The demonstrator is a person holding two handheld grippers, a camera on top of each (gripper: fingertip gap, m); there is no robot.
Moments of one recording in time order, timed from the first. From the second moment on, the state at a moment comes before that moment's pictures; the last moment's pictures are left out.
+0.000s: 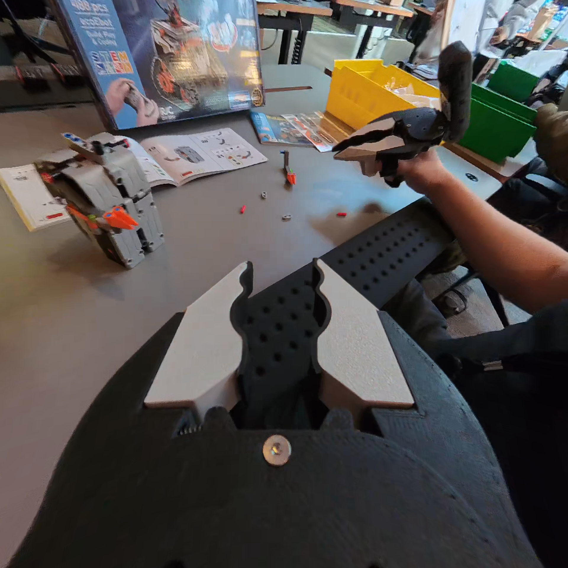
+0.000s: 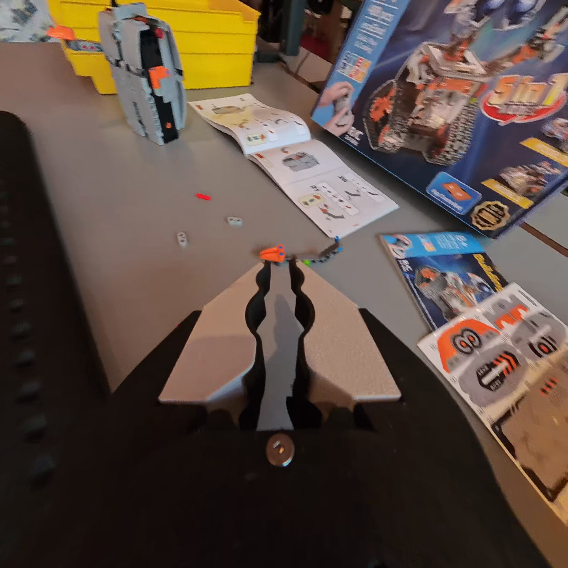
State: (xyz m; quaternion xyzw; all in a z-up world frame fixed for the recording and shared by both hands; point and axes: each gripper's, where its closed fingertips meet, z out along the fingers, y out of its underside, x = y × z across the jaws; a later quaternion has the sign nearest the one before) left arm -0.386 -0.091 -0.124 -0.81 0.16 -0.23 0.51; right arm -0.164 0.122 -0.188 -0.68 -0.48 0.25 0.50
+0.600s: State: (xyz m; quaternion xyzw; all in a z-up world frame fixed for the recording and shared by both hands) left arm -0.292 -0.026 -0.136 -0.76 0.27 -0.33 0.49; right arm -0.172 0.126 -0.177 -0.65 -0.48 0.22 0.55
